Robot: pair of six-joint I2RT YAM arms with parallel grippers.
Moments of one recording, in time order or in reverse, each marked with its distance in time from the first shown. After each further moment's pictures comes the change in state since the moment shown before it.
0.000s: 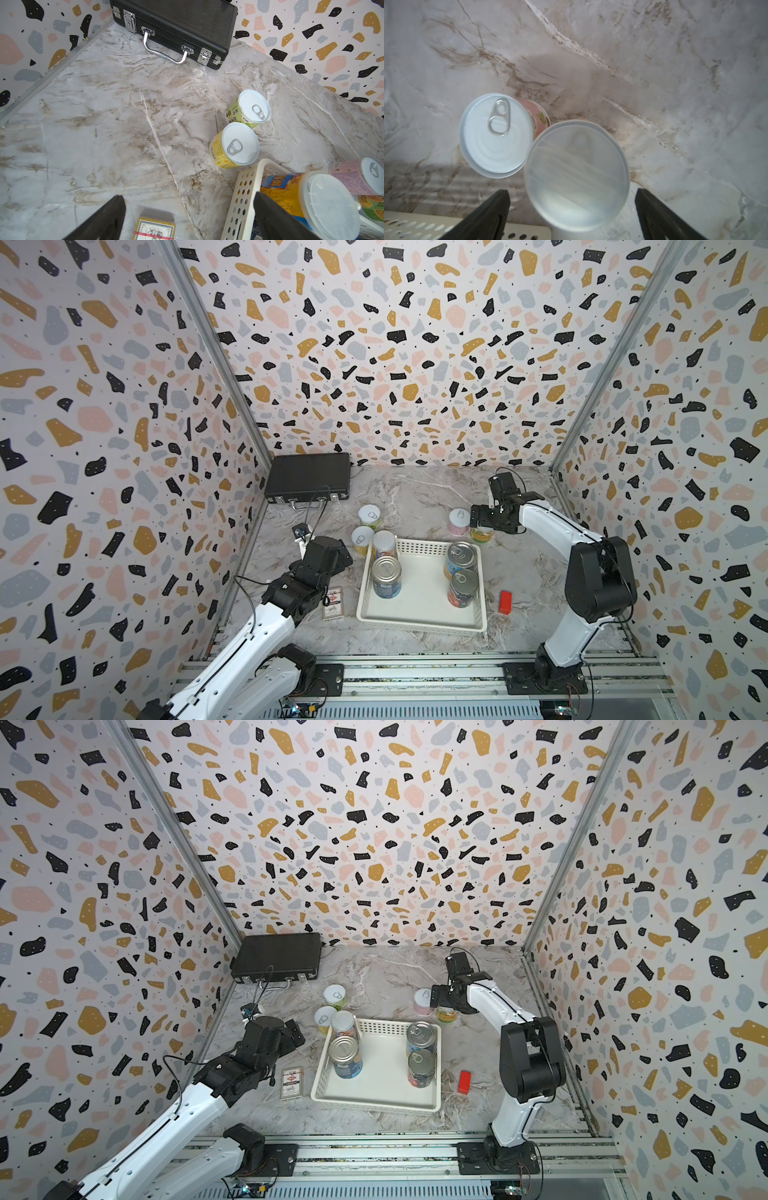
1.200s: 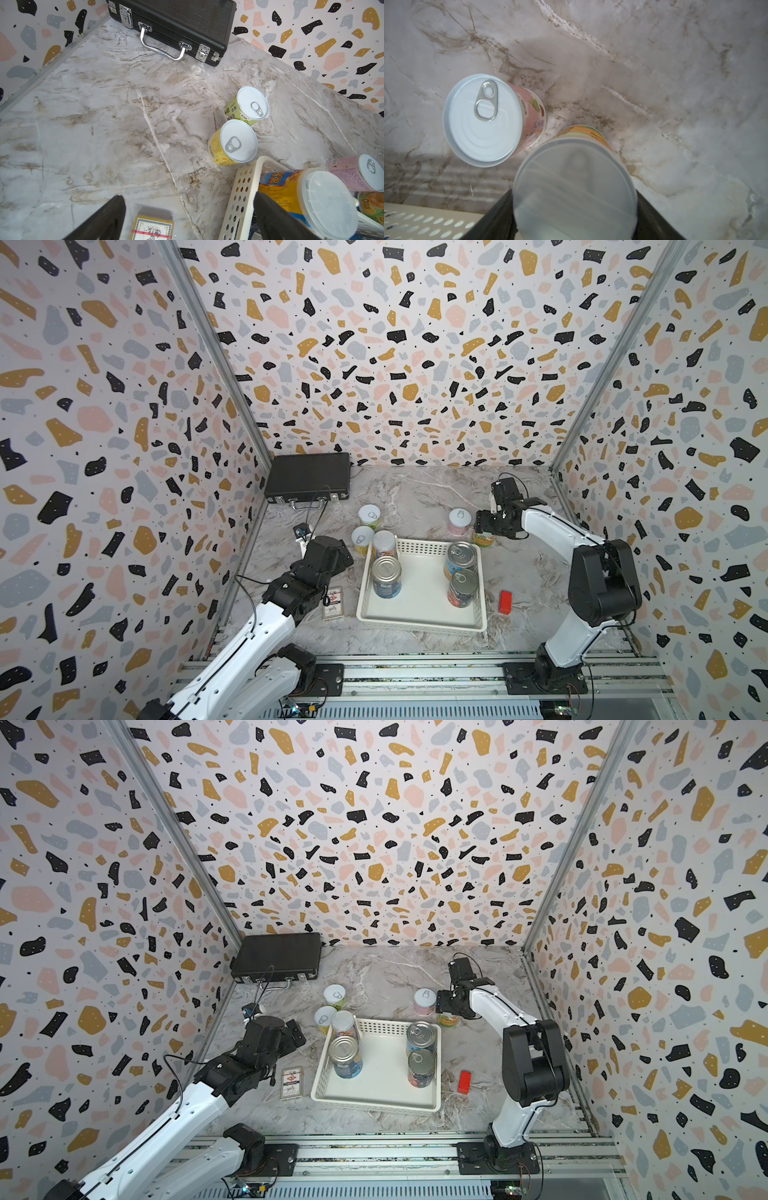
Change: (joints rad) left arm 0.002 0.005 0.000 0.000 0.020 0.000; right arm -0.007 -0.075 -0.097 0.044 -0.024 -0.016
